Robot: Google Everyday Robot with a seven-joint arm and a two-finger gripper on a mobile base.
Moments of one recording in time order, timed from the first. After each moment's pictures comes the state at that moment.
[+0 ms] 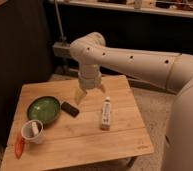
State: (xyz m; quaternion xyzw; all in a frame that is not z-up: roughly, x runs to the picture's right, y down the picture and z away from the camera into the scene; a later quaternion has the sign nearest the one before) arm -0.012 0.026 0.672 -0.17 -0.31 -0.80 0.49
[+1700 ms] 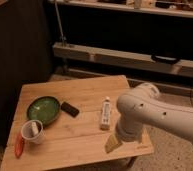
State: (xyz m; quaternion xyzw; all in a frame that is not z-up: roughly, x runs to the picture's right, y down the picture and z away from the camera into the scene) arm 0.082 0.226 0.578 -0.22 -0.34 -0.75 0.52
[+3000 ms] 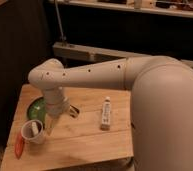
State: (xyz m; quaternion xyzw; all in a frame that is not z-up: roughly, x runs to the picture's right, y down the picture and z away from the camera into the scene) arm -0.150 0.141 0.652 -0.20 -0.40 -0.82 0.36
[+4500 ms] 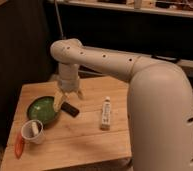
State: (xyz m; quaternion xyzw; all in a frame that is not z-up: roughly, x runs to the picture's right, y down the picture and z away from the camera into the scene) arm -0.123 0.064 0.683 -0.15 -0.46 -0.79 0.37
